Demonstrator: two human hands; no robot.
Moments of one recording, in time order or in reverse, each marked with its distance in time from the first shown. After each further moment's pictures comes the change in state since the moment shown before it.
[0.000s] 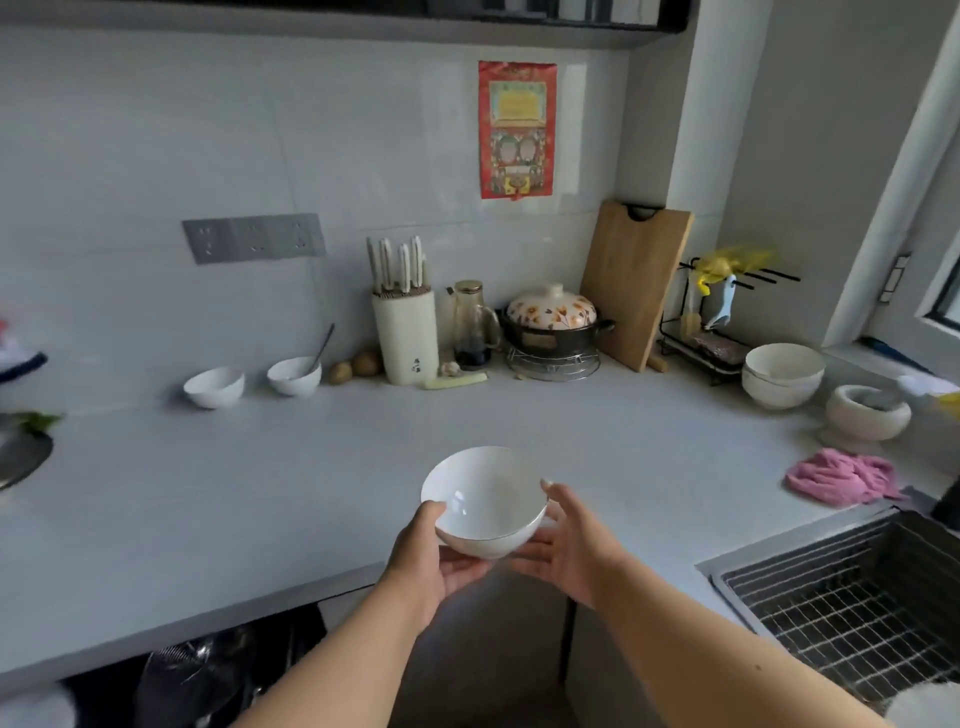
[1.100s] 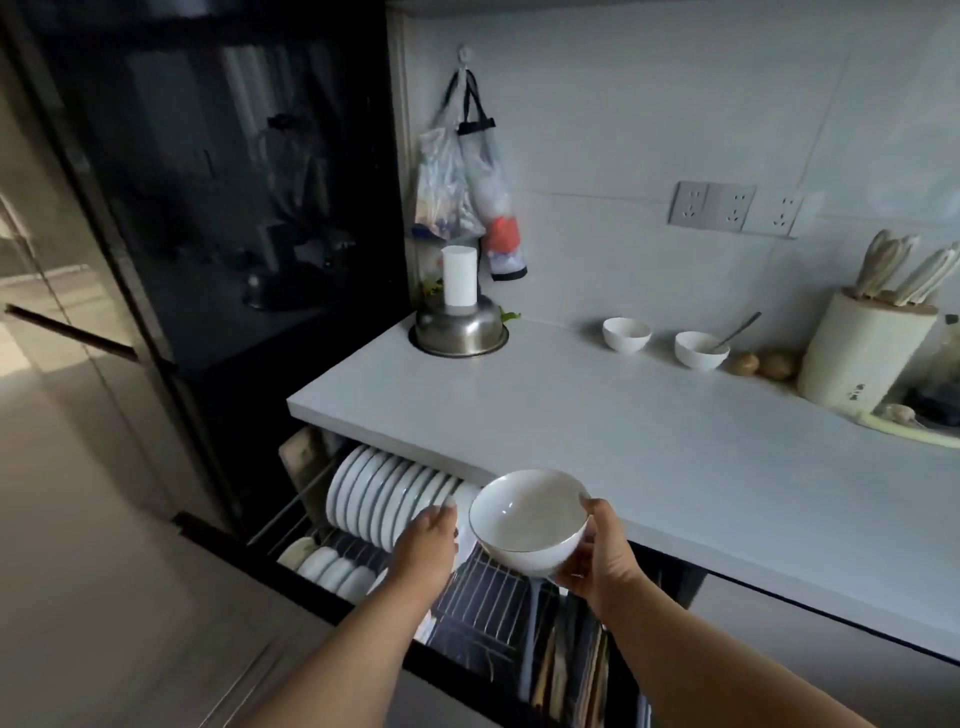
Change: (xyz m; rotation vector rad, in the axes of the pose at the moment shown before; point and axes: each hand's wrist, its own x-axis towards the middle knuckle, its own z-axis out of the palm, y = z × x) left_hand -0.179 0.036 -0.435 0.355 0.806 0.204; right_hand -0.016 0.227 0.405 -0.258 -0.193 0.249
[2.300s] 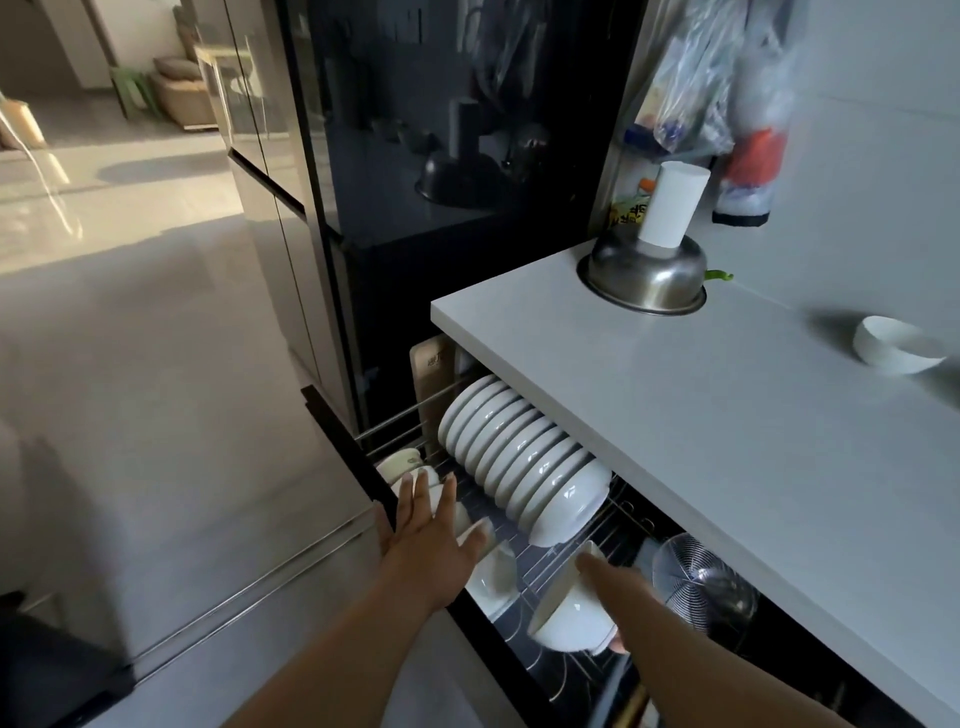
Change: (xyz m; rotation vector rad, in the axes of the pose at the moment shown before) left_hand 0.082 -0.137 -0.073 0.797 0.164 -0.141; right_hand 0.136 0.099 0.095 -1.094 -0.022 0.185
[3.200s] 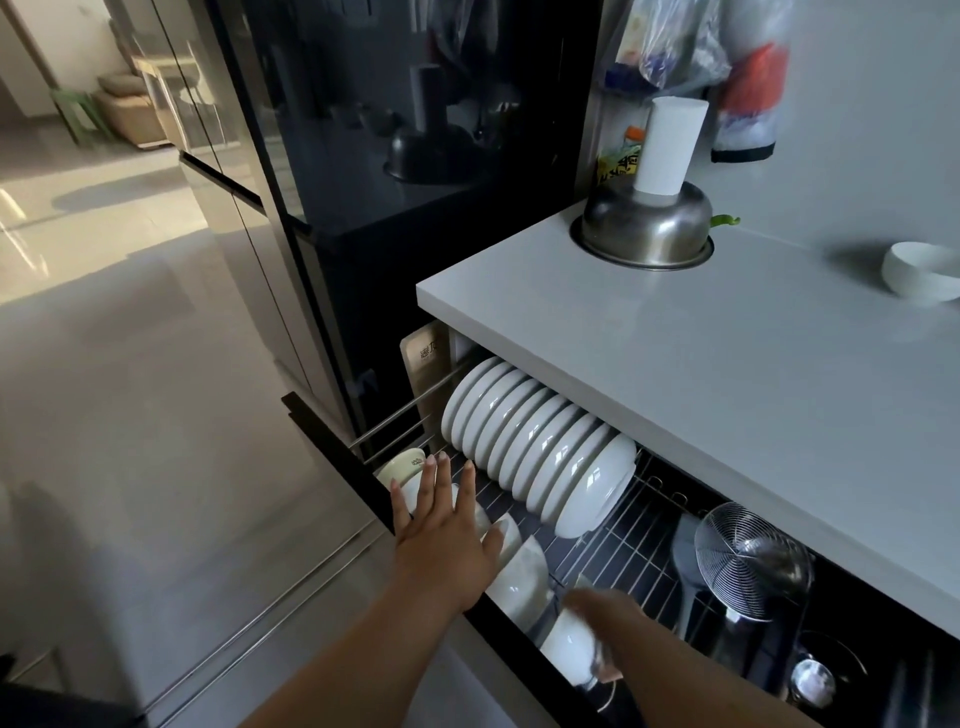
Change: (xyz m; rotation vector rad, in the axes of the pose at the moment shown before) left_hand 0.043 -0.022 0.031 0.273 0.146 0.167; right_hand 0.040 0.028 0.078 0.051 -0.191 0.233
